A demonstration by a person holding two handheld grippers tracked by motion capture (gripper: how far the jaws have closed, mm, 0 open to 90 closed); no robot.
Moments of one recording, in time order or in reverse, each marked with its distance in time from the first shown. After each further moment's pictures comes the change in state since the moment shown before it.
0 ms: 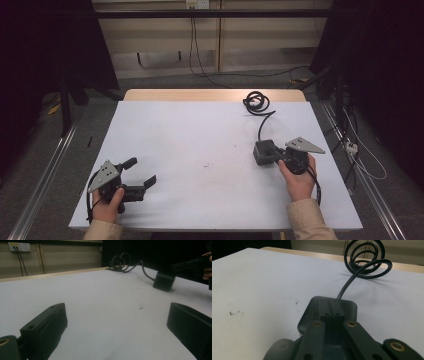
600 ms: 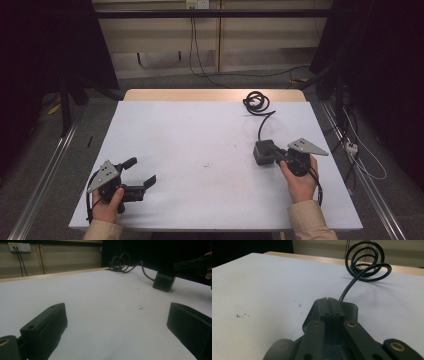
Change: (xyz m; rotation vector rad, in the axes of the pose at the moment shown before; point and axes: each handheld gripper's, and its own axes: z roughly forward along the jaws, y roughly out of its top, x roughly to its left) left arm 0.000 0.001 0.000 0.001 0.000 0.005; right arm 0.001 0.001 -0.007 -0.026 0.012 0.012
